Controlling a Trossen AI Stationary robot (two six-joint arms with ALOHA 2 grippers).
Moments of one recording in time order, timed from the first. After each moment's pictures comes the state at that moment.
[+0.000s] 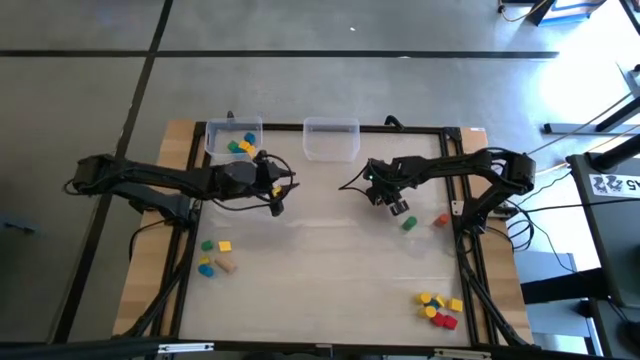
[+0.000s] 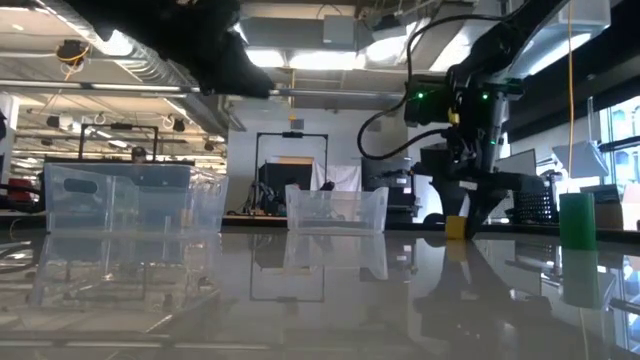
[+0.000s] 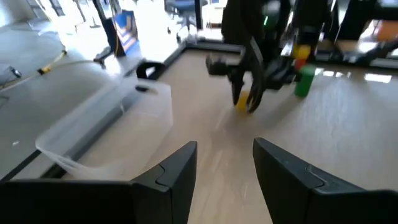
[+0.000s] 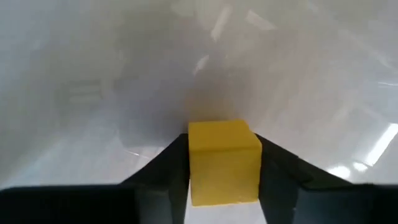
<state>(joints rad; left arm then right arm) 0.05 1.11 0.64 0.11 -0.34 -0.04 -0.31 1.61 0.86 -0.57 0.11 -0.82</state>
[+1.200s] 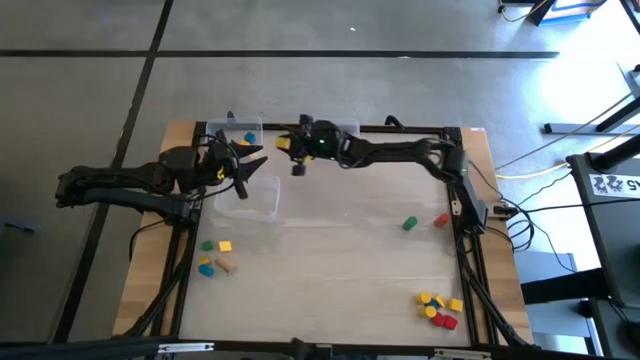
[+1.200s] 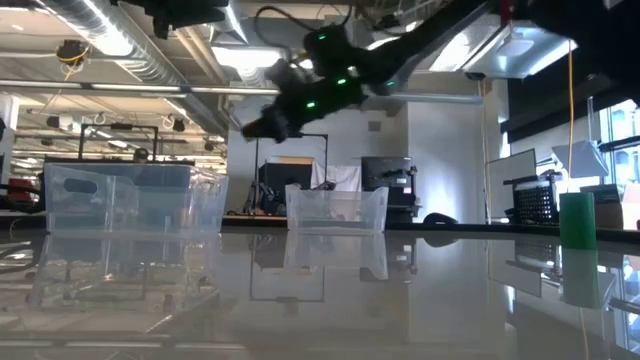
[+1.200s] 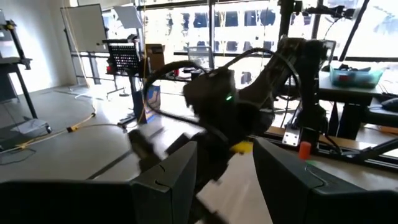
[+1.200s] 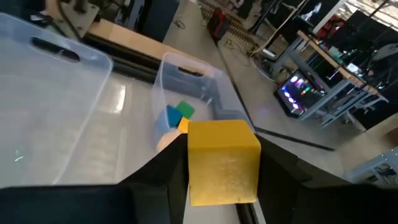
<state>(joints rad) 0.05 0.68 0.64 0.04 -0.43 0.02 -0.31 2.16 1.61 0.31 -0.01 -0.53</state>
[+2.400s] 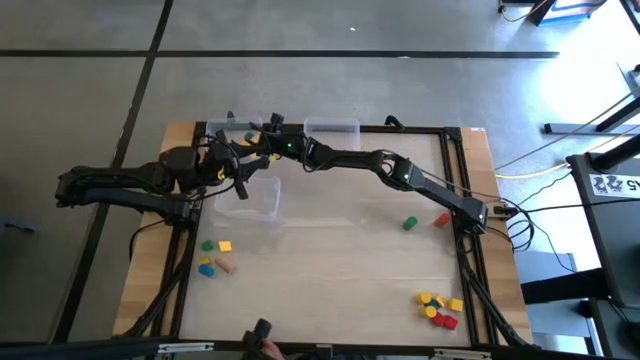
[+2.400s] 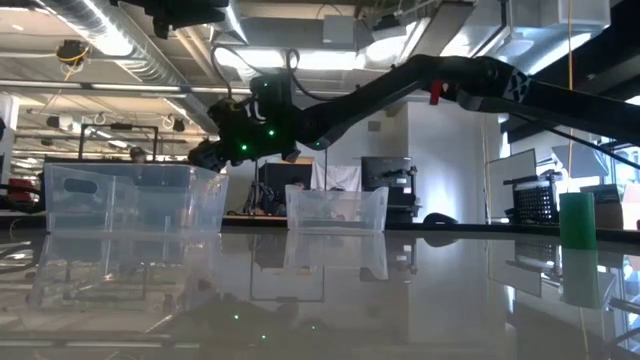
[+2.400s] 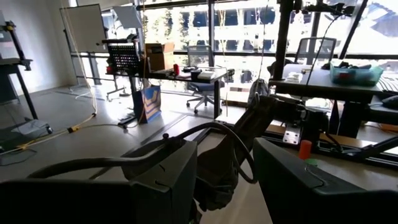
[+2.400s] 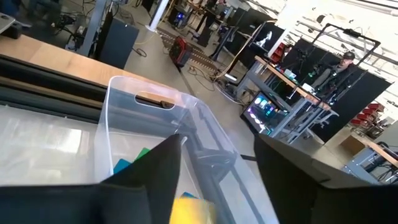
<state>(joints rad) 0.05 0.68 0.64 0.04 -0.43 0.02 -0.31 2.74 2.33 0.36 0.09 -0.52</state>
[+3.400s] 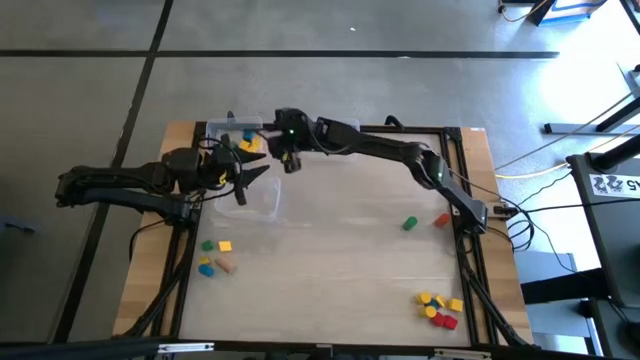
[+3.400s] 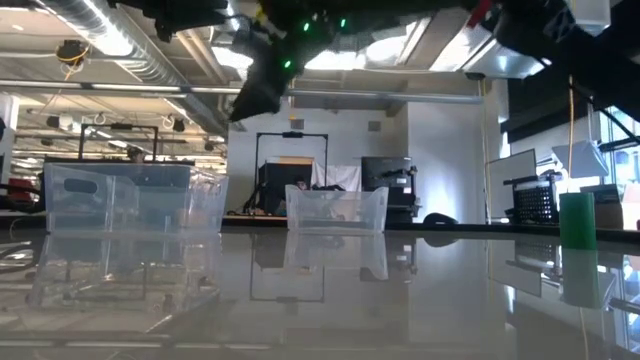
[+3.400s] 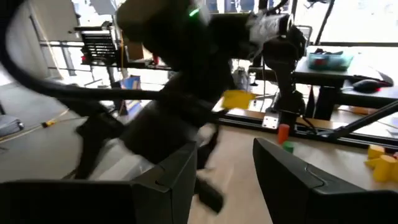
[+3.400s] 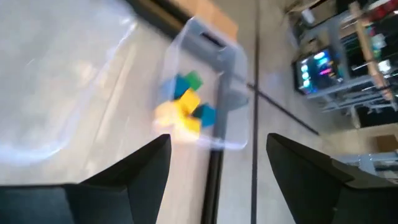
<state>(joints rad) 0.05 0.68 0.64 -0.02 -0.34 0.00 -0.24 2.34 2.33 -0.58 0.14 -0.79</state>
